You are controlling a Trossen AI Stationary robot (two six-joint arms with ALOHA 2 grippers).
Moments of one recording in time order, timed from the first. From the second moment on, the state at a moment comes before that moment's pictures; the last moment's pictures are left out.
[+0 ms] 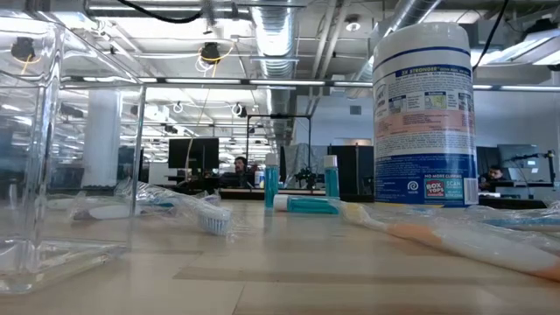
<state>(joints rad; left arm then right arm) -0.51 1.14 0.56 0.67 -0.29 -0.01 0.47 1.63 1.25 -0.08 0.52 0.08</state>
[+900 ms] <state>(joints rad) -0.84 0.98 0.56 0.26 -0.43 -0.25 0.47 1.63 1.25 -0.11 0.52 0.12</state>
